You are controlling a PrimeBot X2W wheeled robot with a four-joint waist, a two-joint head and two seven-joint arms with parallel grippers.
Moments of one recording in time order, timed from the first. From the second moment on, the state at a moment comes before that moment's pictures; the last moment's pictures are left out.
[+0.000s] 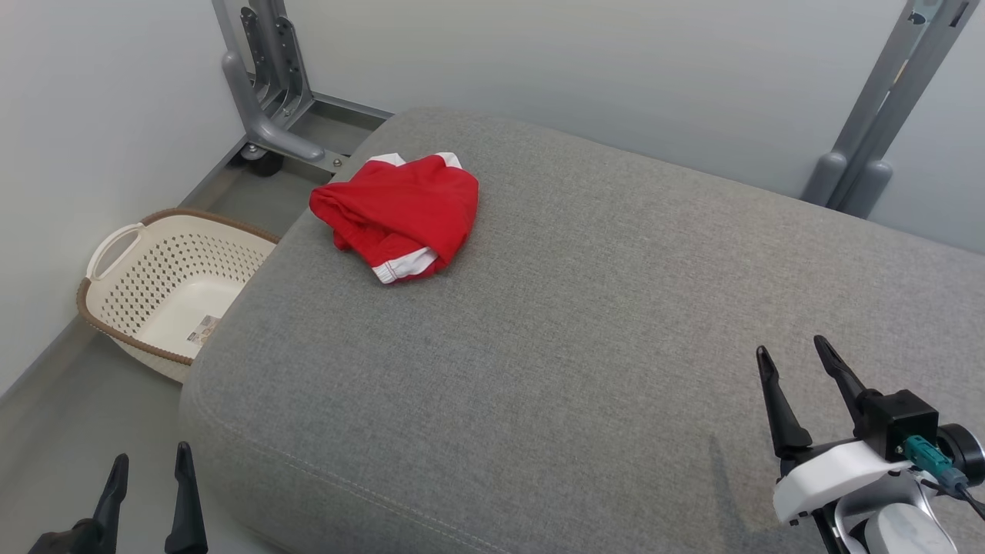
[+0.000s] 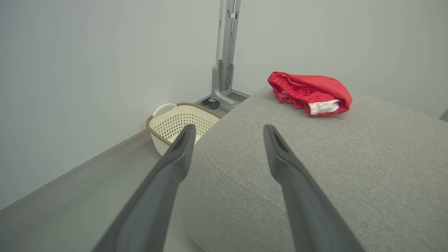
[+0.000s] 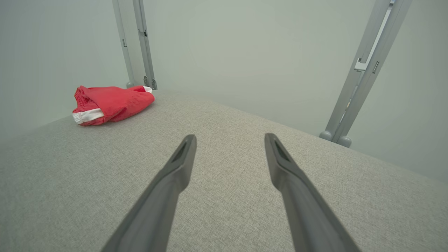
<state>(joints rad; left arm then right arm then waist) 0.12 0.16 0.11 0.23 -0.30 -0.13 -0.26 -0.06 -0.16 0.03 0.26 0.13 0.13 -0.26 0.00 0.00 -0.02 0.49</state>
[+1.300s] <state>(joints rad) -0.91 0.26 -0.16 0.93 -0.71 -0.13 0.20 -0.35 -0.40 -0.04 0.00 0.09 0.13 -0.24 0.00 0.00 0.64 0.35</state>
